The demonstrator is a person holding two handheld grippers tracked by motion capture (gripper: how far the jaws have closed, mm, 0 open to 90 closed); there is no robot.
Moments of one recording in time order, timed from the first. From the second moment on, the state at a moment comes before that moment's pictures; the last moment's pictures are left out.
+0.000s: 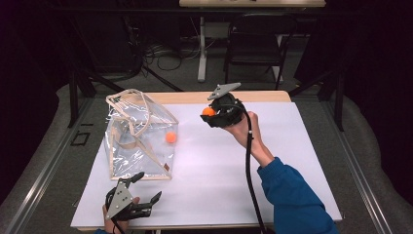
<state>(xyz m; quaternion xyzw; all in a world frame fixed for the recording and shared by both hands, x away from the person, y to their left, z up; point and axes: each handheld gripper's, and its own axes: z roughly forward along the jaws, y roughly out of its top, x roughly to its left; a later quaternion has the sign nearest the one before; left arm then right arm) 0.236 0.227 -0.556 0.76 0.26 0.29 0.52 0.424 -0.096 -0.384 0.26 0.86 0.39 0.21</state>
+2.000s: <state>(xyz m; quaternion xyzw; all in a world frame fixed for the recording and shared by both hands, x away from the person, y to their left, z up) 0.234 0.229 -0.555 0.76 0.26 0.29 0.52 0.435 -0.055 -0.368 0.23 0.85 0.42 0.20</state>
